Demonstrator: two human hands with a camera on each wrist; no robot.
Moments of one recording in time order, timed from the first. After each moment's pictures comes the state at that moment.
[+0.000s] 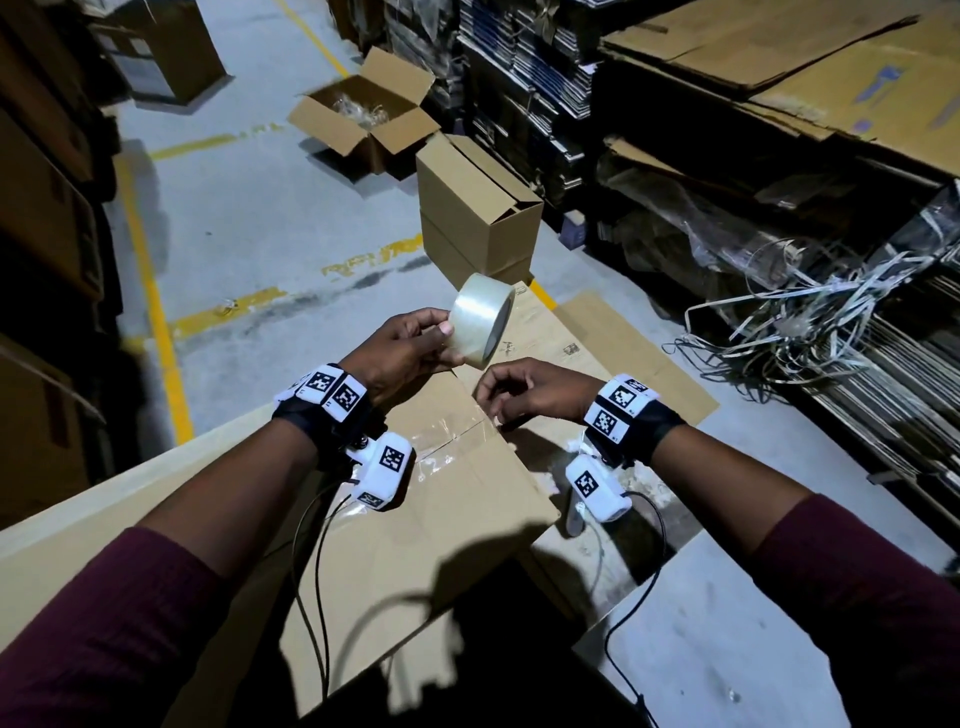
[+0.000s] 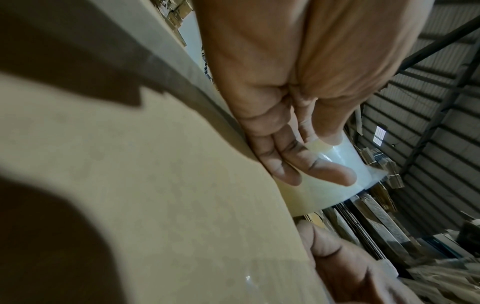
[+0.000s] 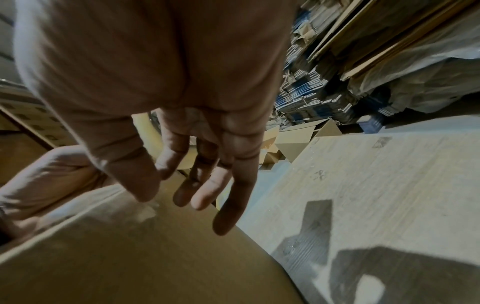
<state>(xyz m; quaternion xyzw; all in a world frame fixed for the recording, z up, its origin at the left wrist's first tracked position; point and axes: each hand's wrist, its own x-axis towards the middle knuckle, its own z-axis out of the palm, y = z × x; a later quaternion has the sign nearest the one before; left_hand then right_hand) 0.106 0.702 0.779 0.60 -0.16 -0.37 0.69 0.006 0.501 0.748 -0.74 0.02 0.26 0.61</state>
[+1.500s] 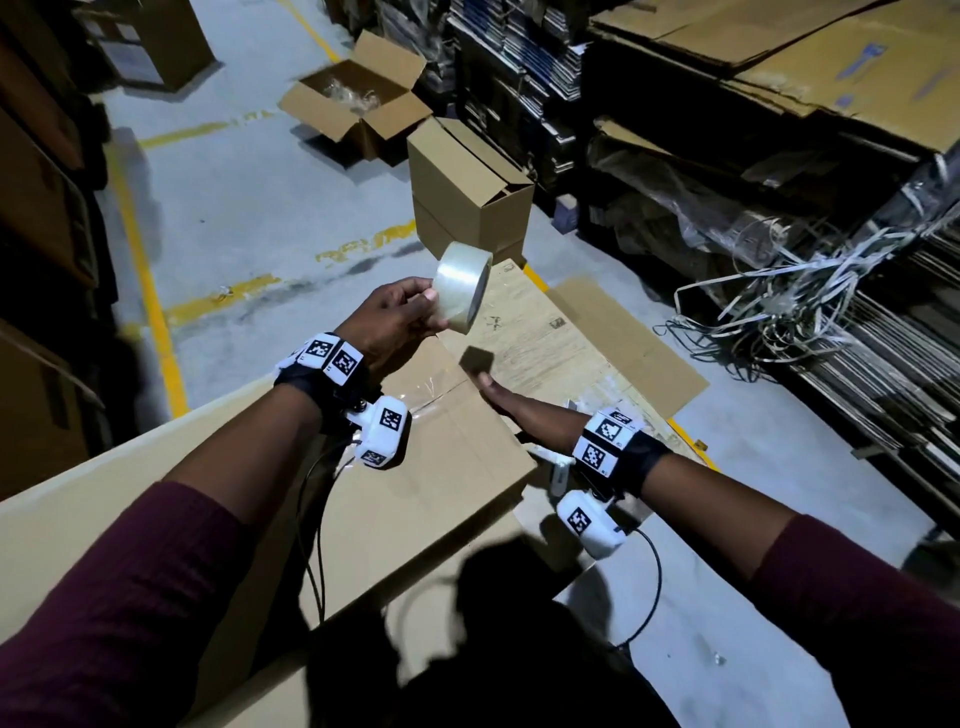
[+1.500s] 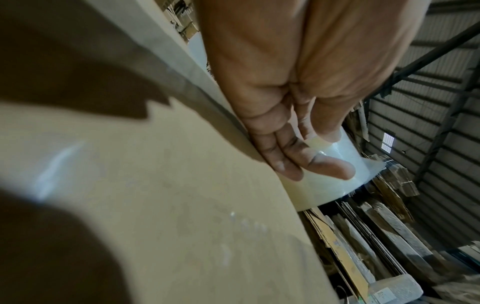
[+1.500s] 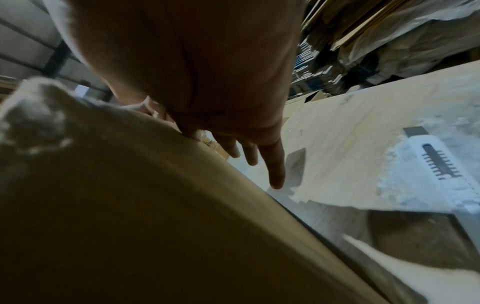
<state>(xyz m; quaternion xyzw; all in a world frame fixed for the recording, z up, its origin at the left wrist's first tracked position) 0.086 0.699 0.780 0.62 -0.13 -0.32 0.71 -0.086 0.543 0.768 -0.71 0.12 0.29 0.63</state>
